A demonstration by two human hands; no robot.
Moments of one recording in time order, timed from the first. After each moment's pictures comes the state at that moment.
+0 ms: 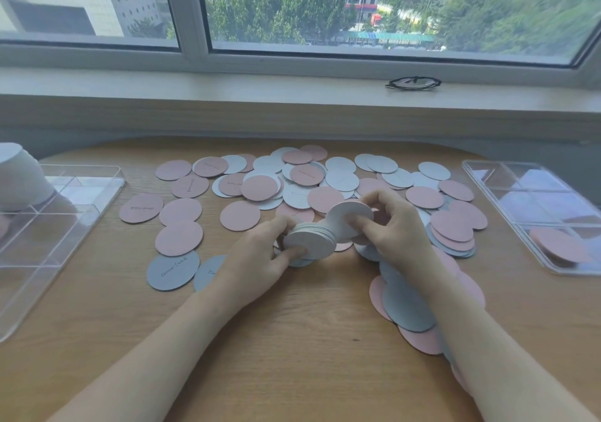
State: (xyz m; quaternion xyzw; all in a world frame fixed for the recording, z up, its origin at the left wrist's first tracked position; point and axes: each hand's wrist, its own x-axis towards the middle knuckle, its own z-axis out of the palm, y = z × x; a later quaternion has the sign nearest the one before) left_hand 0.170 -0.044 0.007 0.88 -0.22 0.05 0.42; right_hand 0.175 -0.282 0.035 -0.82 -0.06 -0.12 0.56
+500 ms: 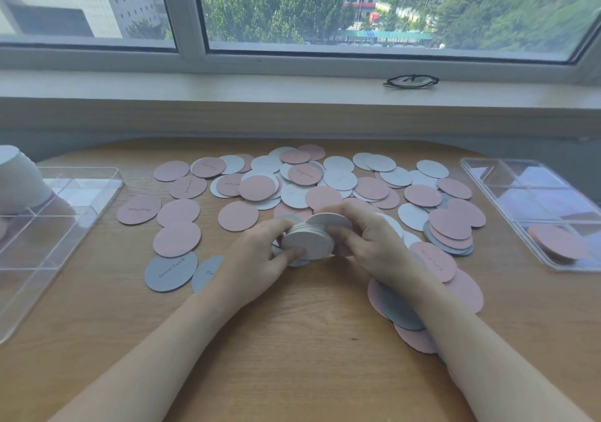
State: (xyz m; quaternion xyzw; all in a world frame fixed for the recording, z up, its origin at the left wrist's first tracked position) left_hand 0.170 -0.045 0.007 0.88 -0.23 0.08 0.40; right_hand 0.171 -0.265 0.021 -0.81 -0.16 -0.01 0.57
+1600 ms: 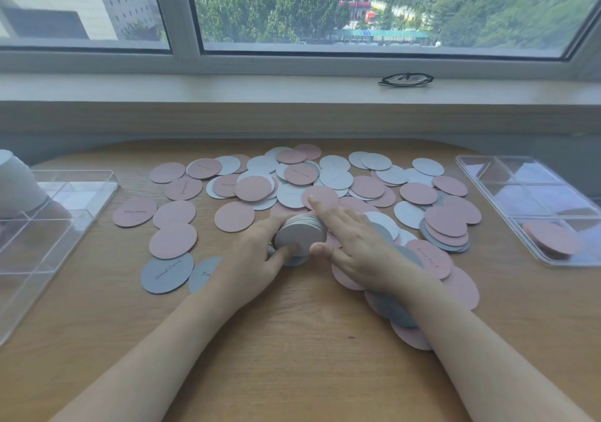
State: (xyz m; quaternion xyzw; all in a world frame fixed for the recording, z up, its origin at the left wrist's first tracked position) left_hand 0.170 -0.048 0.005 0.89 -0.22 0.09 0.39; right_hand 0.177 -0.265 0.012 -0.94 -0.24 -0.04 0.25
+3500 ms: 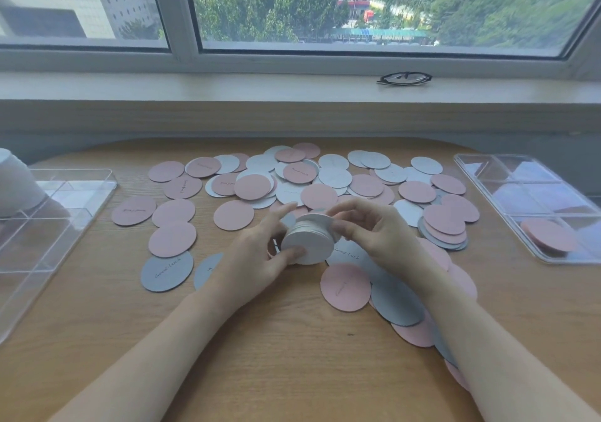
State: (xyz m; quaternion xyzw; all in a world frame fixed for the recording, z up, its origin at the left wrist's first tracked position) left_hand 0.164 -0.048 0.009 0.87 -0.24 0.09 0.42; right_hand 0.160 -0.281 0.039 -0.82 -0.16 -0.04 0.55
